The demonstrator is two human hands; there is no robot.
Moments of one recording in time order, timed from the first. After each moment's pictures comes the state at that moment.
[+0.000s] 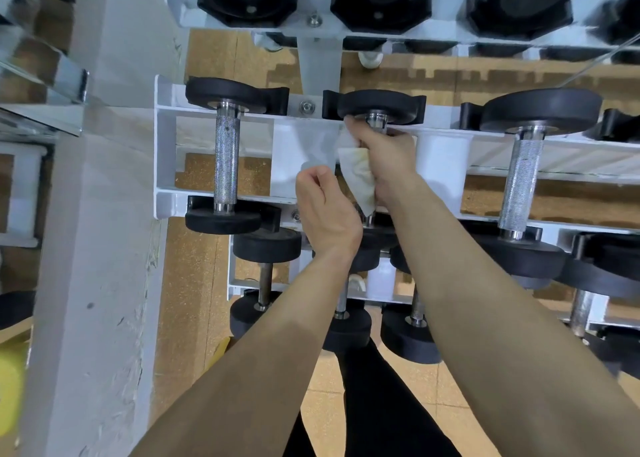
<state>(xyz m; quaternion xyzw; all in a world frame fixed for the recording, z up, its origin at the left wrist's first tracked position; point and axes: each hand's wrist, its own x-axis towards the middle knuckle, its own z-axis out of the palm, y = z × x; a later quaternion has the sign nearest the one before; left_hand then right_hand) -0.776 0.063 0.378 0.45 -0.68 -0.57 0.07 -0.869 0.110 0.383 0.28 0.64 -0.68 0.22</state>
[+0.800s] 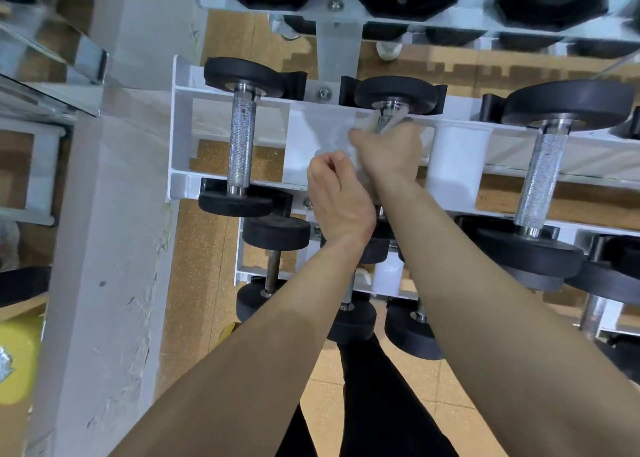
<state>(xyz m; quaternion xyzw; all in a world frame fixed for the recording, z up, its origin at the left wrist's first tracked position) -0.778 0.062 0.383 0.44 -0.71 -0.54 0.08 -0.858 0.094 0.382 0.21 0.82 -0.50 0.17</state>
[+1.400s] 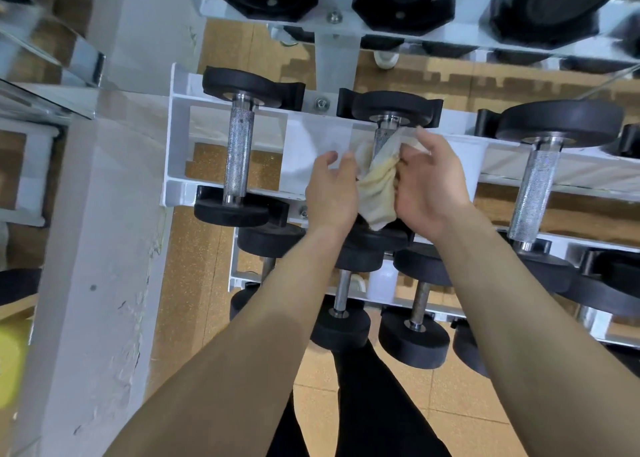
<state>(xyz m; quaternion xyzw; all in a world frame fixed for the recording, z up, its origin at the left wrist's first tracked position) -0.797 0.038 0.396 0.43 -0.67 -0.60 -0.08 -0.847 0.156 0.405 0.24 0.45 -0.77 0.39</state>
